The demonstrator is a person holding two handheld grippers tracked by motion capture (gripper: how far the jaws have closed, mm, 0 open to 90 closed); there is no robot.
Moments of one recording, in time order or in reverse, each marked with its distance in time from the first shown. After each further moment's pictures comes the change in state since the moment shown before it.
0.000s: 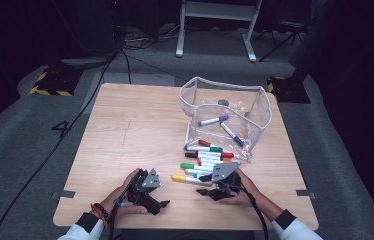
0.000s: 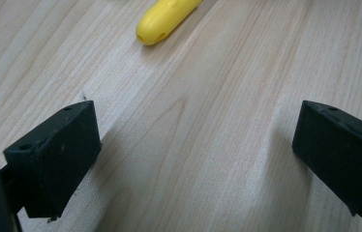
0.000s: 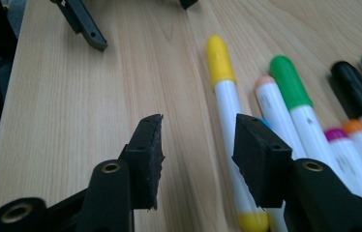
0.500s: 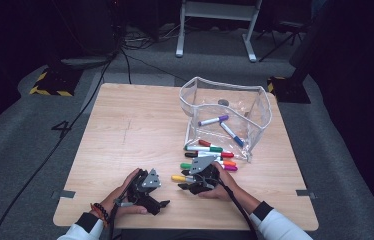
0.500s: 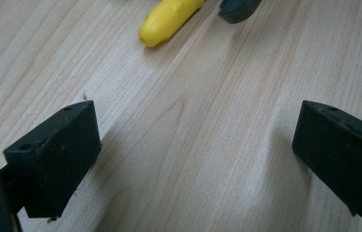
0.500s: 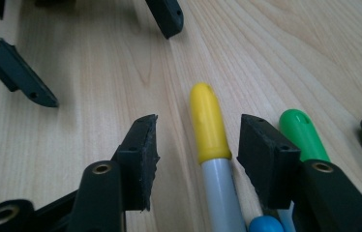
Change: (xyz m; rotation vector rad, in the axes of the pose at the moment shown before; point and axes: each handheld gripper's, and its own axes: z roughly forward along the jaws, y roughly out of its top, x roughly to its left) left arm 0.000 0.000 0.000 -0.003 -0.004 0.004; right arm -0.009 0.032 0.053 0.016 -0.015 0.034
